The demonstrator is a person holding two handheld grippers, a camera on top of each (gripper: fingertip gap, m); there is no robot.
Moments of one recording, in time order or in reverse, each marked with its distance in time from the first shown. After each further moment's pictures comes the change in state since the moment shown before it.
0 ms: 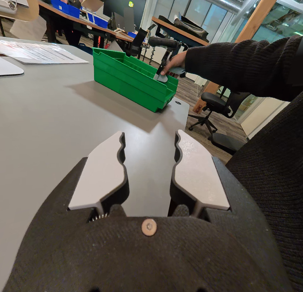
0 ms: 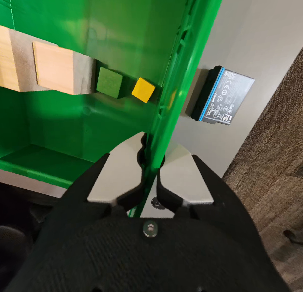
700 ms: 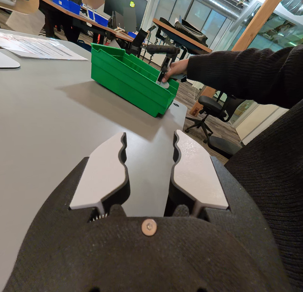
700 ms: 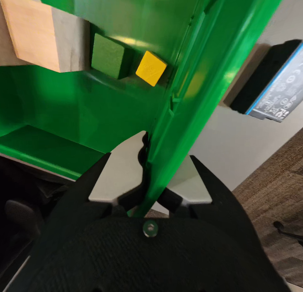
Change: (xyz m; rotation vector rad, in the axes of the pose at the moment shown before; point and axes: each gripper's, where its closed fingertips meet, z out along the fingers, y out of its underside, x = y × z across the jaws) left arm 0.000 0.000 0.001 0.005 0.005 -0.048; right arm -0.030 0.024 0.013 -0.132 -0.062 -0.066
